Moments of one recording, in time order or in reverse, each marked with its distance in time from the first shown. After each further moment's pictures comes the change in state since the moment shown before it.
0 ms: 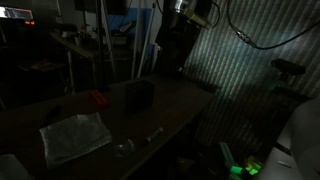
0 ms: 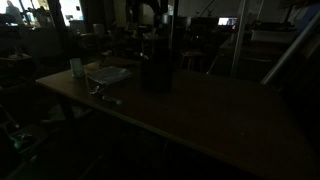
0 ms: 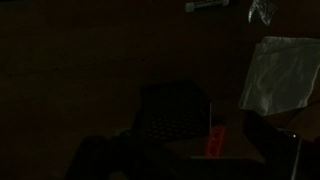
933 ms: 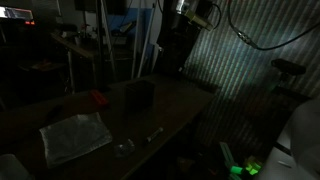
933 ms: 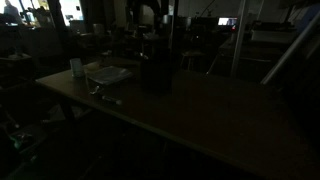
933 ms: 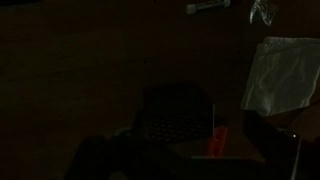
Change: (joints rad) arm 0.000 -0.005 -0.015 -0.007 0.000 0.001 -0.001
